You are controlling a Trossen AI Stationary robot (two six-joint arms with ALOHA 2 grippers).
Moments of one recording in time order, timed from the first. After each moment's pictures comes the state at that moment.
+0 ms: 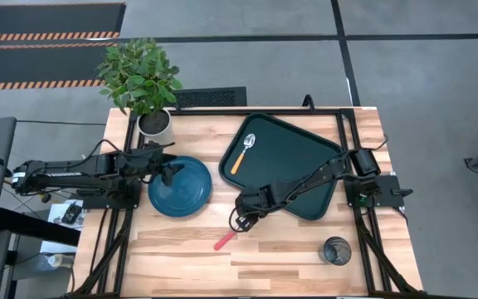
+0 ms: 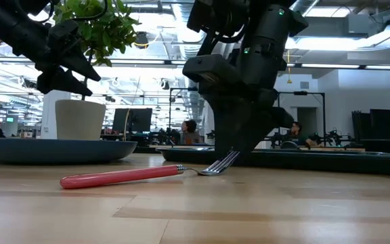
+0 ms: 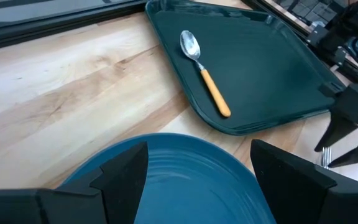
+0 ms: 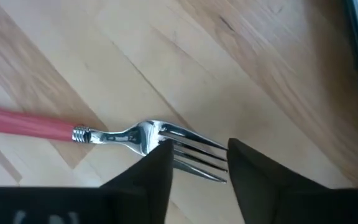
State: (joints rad) left arm 0.11 0.49 0.37 -0.44 -0.30 -0.60; right arm 0.21 2.00 1.34 -0.53 0.02 1.02
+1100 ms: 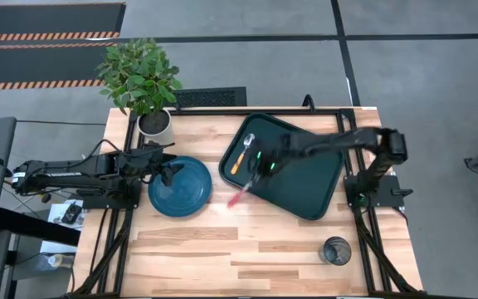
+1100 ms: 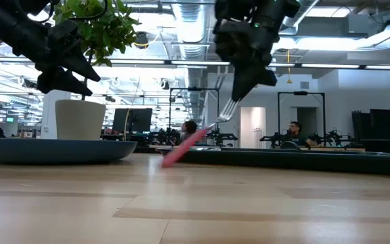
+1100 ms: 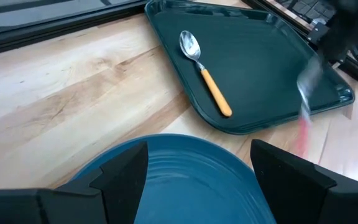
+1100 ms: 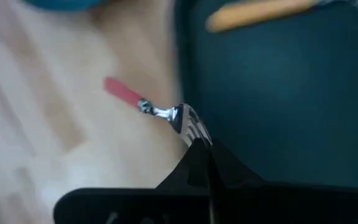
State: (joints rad) left arm 0.11 0.49 0.37 -0.44 -0.30 -0.58; right arm -0.12 1.70 1.34 -0.79 -0.05 0.48
